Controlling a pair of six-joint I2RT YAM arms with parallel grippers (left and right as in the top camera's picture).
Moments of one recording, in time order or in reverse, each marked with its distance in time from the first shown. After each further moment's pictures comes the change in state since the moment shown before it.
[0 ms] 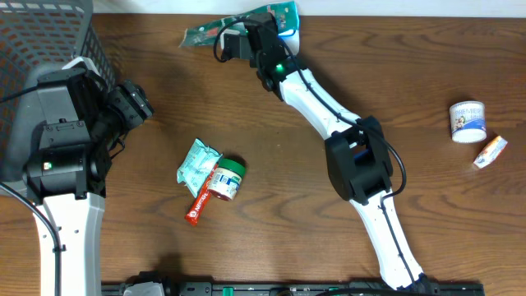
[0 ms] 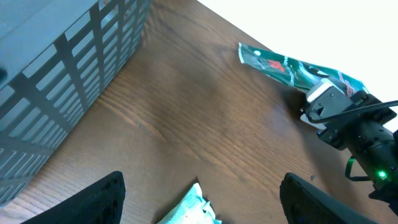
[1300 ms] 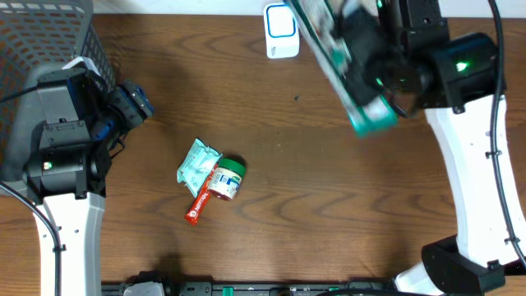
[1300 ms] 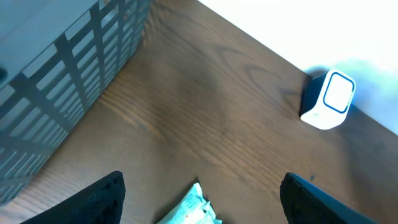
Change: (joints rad) left arm 0.000 0.000 0.000 -0.001 0.000 0.000; right arm -0.195 -0.812 0.012 -1.355 -0.354 0.930
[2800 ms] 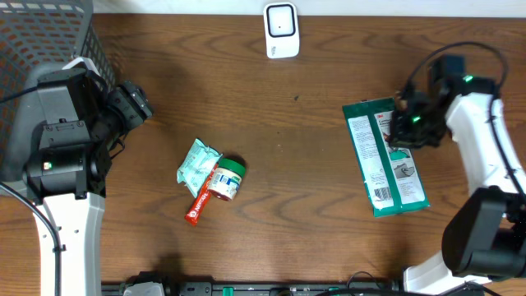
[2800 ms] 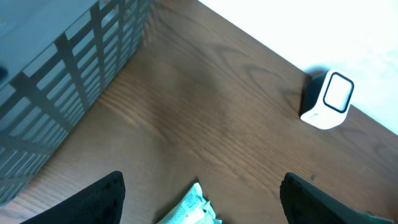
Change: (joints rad) left arm 0.000 0.000 0.000 -0.002 0.000 0.000; right arm -0.413 0.024 -0.830 0.389 -0.194 0.284
